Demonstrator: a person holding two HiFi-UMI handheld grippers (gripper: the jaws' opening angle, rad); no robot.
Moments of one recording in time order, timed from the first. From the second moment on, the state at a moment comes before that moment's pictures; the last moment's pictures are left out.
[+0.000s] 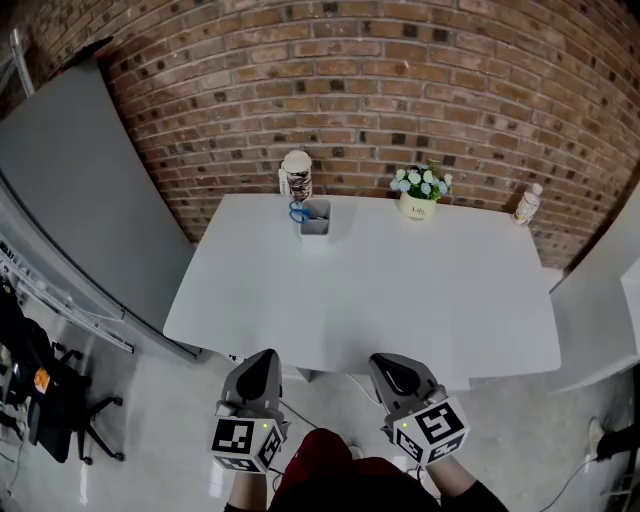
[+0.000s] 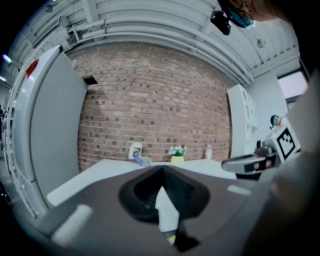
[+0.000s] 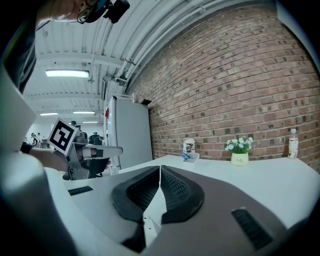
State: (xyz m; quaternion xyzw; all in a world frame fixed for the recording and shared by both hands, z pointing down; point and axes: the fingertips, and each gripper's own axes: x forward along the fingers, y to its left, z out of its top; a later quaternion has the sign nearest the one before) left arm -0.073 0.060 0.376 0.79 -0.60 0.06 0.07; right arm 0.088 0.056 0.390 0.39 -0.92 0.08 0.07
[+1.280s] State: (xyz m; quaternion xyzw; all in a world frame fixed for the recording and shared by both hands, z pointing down) left arm -0.104 -0.155 0.387 0.83 -0.55 0.06 0.08; right arm 0.044 -0.132 0.390 0.43 -0.89 0.08 0.09
